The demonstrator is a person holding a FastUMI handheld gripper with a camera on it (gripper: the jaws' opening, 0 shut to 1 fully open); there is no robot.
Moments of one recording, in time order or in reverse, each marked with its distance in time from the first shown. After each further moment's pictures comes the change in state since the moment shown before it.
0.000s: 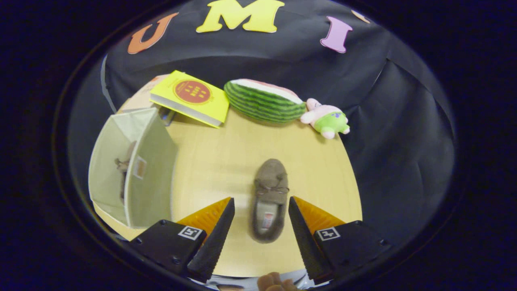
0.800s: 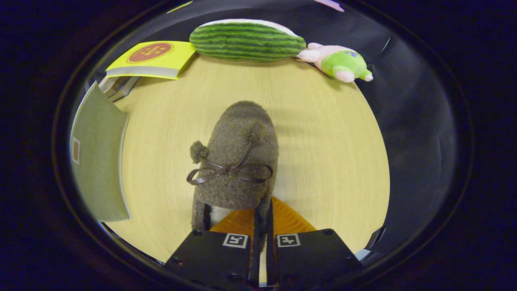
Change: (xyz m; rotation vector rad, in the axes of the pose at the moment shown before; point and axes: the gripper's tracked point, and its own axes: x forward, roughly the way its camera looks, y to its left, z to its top) arm 0.116 -0.029 -0.058 0.090 0.241 0.061
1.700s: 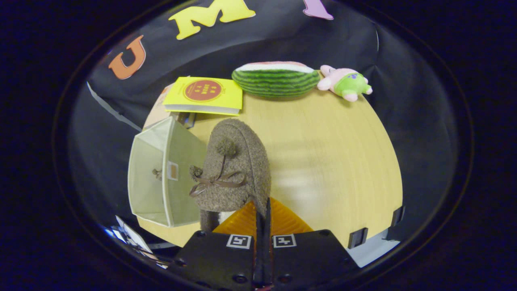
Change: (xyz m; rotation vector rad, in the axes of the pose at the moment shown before) arm -0.173 0.095 0.017 0.107 -0.134 0.284
